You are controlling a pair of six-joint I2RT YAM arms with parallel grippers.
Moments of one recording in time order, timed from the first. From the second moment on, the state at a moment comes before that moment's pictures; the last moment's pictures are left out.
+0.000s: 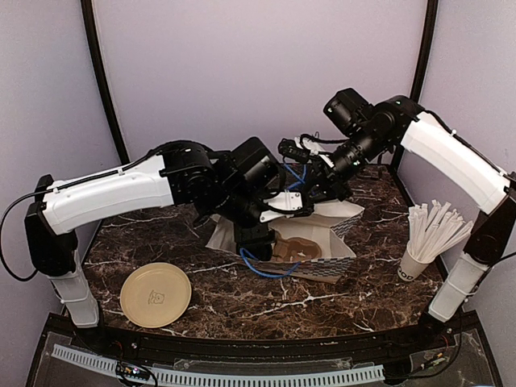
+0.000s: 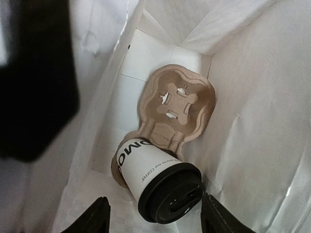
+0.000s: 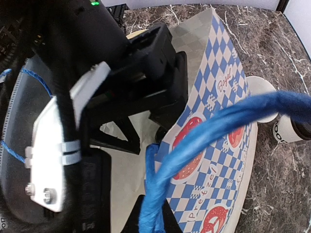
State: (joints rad) left arm -1.16 1.80 1.82 -0.98 -0.20 0.46; right arm 0.74 1.67 1.87 -1.28 -0.66 -0.66
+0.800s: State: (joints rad) left arm -1.20 1.87 1.58 -0.87 -0.42 0.40; right arm 0.82 1.65 1.86 -1.33 -0.69 -0.65
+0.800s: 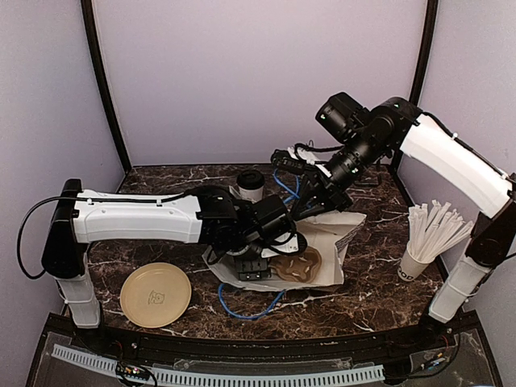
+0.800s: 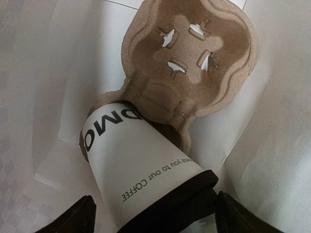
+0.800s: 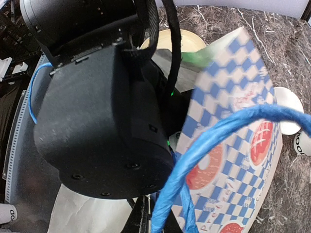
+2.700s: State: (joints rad) left arm -1.18 1.75 1.58 -0.74 -0.41 0.03; right arm 0.77 1.62 1.87 -1.18 -0.72 -0.60
